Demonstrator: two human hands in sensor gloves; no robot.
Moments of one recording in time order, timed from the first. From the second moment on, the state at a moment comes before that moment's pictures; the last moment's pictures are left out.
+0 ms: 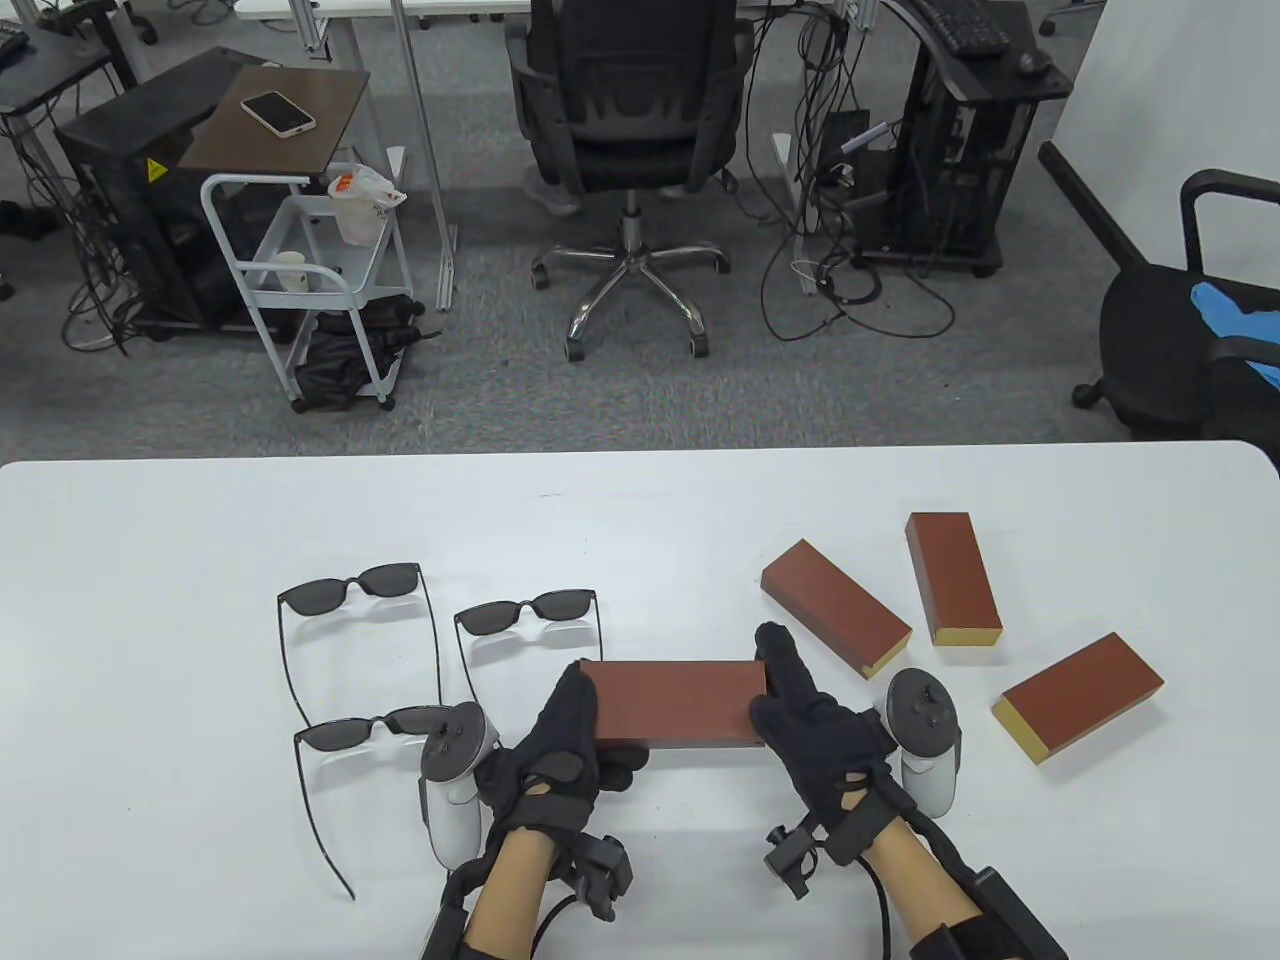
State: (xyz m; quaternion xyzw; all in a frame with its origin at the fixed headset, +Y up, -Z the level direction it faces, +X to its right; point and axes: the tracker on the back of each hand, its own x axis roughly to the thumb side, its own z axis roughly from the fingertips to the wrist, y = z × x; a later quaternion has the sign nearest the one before) left_hand -0.140 -0.753 -0.304 -0.16 0.01 0.73 0.66; right_hand 0.158 -0.720 -0.324 0.18 0.03 0.74 0.64
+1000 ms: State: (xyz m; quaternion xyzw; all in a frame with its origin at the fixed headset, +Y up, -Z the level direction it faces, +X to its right) left_hand -0.155 -0.717 -0.303 0.07 0.02 0.40 0.91; right_hand 0.096 -0.686 -0.404 0.06 -0.14 0.96 0.23
